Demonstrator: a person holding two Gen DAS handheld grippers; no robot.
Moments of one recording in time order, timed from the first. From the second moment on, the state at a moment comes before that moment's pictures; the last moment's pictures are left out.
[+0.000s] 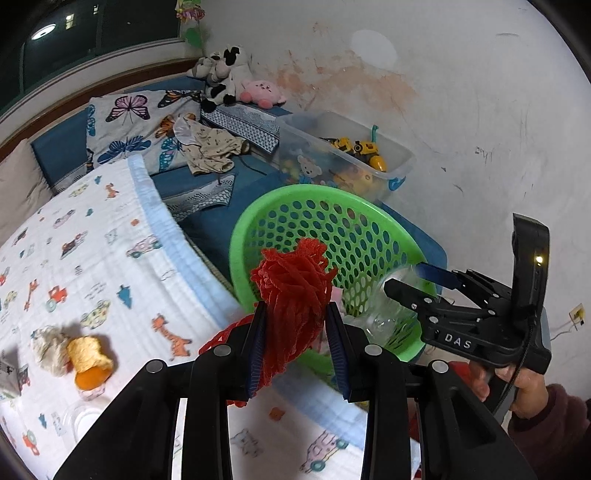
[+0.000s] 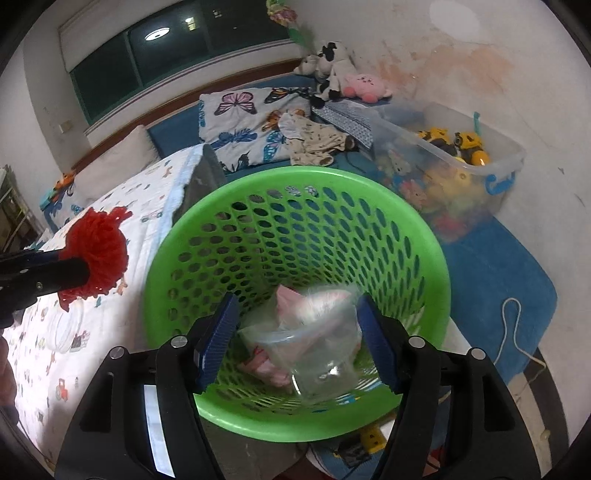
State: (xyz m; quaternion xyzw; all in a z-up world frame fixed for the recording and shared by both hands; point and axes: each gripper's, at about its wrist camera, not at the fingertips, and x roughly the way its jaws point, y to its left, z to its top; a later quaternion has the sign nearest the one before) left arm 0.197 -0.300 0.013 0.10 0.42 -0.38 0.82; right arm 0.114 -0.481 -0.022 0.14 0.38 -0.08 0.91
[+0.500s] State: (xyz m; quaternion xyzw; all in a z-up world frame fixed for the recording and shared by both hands) left arm 0.204 -0.330 -0.001 0.10 0.44 -0.38 0.81; right arm 0.094 -0.488 -0.016 0.15 0.37 -0.09 0.92
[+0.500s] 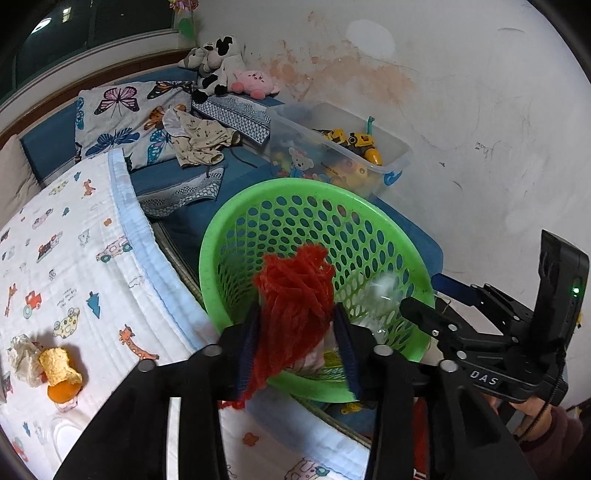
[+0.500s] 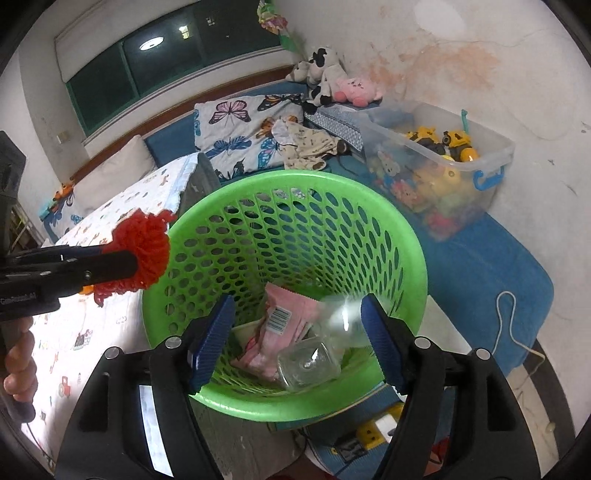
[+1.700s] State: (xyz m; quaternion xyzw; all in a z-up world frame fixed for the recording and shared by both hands) left arm 0.191 -0.148 -0.011 0.08 0.43 -0.26 0.86; right arm 0.109 -0.408 0.014 0.12 0.34 0.00 0.93
